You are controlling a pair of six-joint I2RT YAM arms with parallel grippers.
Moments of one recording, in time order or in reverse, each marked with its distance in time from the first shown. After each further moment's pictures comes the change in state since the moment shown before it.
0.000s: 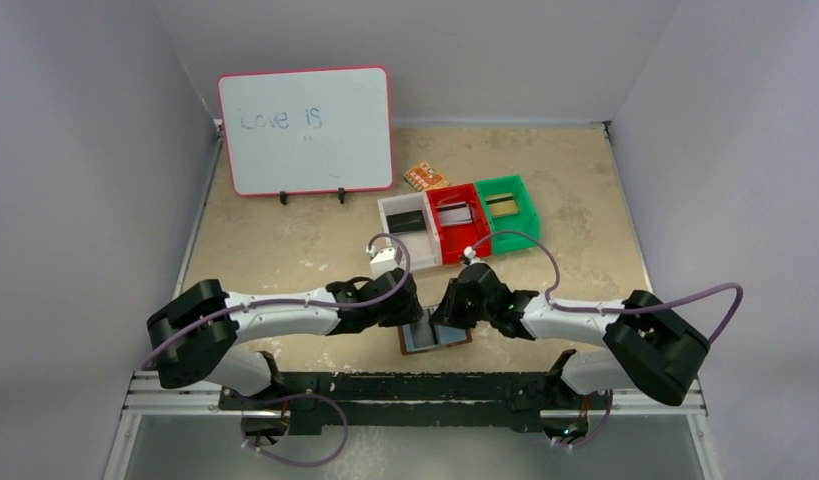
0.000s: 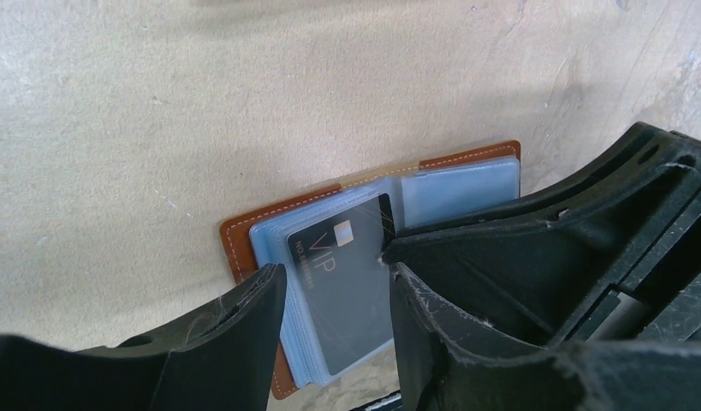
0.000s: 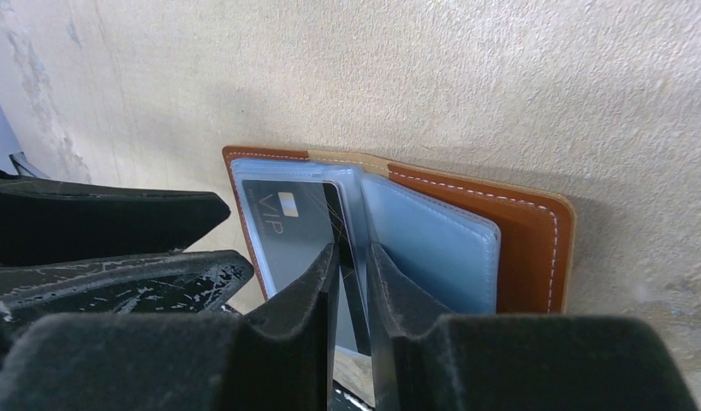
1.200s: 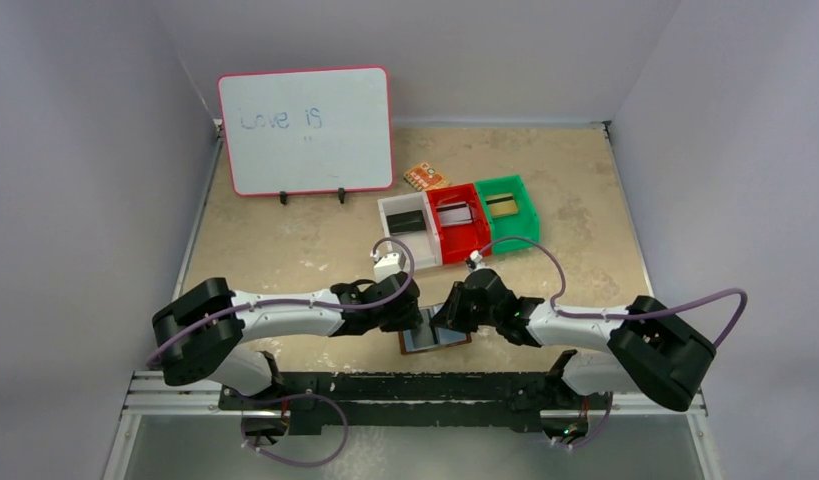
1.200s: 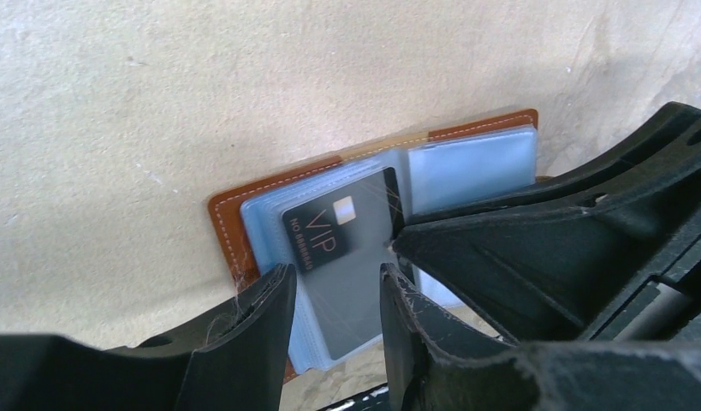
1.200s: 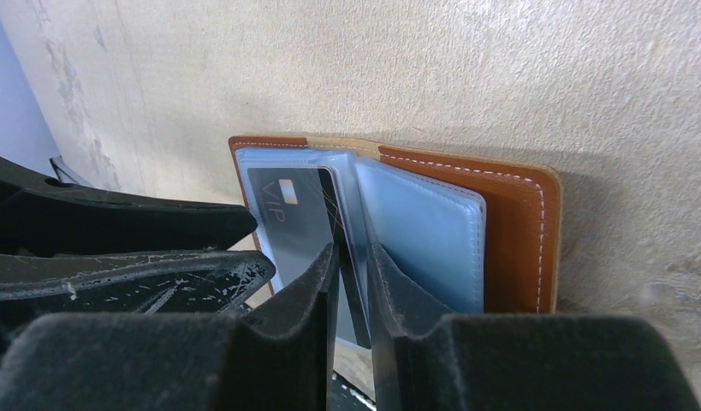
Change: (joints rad) left arm -0.021 0.029 0.014 -0.019 0.030 -0.008; right arm 0.000 -0.039 -0.080 0.097 -0.008 0.064
